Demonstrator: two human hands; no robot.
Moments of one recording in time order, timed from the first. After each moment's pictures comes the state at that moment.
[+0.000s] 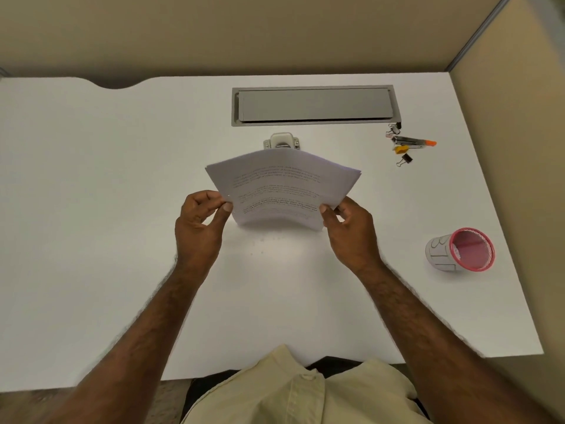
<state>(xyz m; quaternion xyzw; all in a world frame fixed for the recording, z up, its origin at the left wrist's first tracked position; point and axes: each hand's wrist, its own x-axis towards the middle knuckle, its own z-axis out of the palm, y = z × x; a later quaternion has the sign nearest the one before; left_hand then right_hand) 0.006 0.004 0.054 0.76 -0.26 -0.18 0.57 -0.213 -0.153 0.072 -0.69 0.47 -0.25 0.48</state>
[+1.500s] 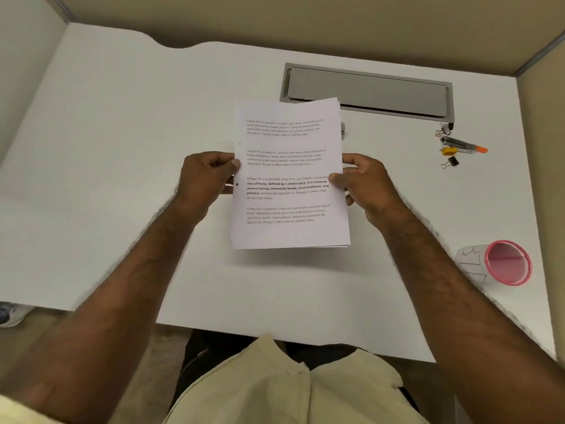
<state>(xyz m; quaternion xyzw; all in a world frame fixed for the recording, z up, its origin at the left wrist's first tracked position) 0.071 0.033 0.093 0.77 -0.12 -0.32 0.54 -0.145 -0.179 0.099 -0.64 0.46 -0.07 0.61</state>
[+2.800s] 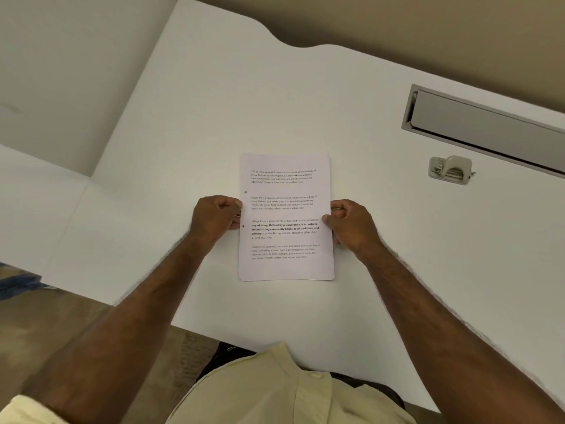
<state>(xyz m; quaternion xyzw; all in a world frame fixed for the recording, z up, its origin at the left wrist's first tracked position) 0.258 0.214 -0.010 0.81 0.05 -0.36 0.46 0.074 -0.023 0.007 -0.71 0.49 0.08 0.50</state>
